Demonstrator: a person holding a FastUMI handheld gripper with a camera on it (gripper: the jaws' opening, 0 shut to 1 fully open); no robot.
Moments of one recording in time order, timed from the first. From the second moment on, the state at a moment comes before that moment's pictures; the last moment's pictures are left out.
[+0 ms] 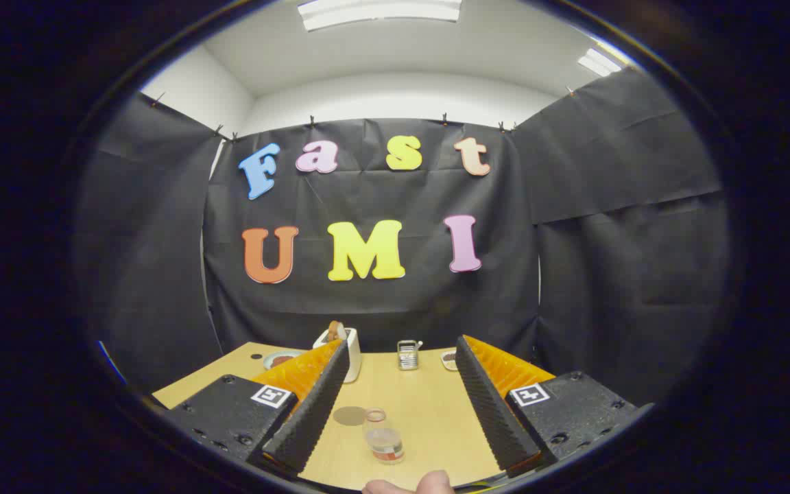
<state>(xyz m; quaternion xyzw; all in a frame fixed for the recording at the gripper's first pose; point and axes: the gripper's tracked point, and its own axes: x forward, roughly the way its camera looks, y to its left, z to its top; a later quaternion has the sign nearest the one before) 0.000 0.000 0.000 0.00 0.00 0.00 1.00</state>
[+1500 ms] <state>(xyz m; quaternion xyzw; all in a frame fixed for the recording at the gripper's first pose) 0.014 0.027 -0.071 -0.05 0.01 0.02 1.00</state>
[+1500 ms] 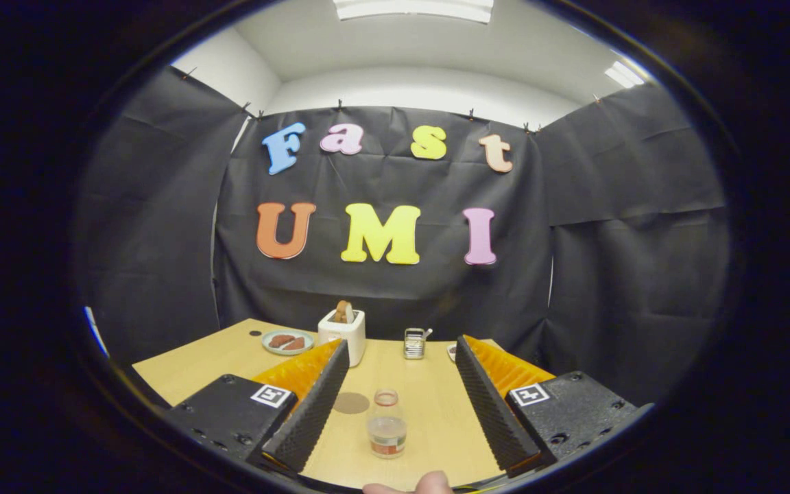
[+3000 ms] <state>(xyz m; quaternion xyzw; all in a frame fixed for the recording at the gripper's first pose) 0.090 0.031 -0.323 0.02 0.19 0.04 0.98</state>
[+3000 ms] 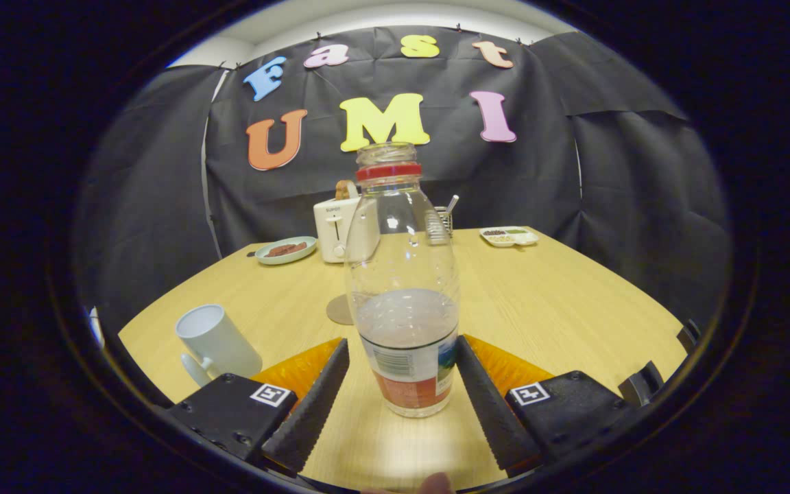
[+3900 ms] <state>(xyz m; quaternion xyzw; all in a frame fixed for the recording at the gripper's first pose) 0.117 0.046 -0.278 -0.19 0.15 0.04 0.97</state>
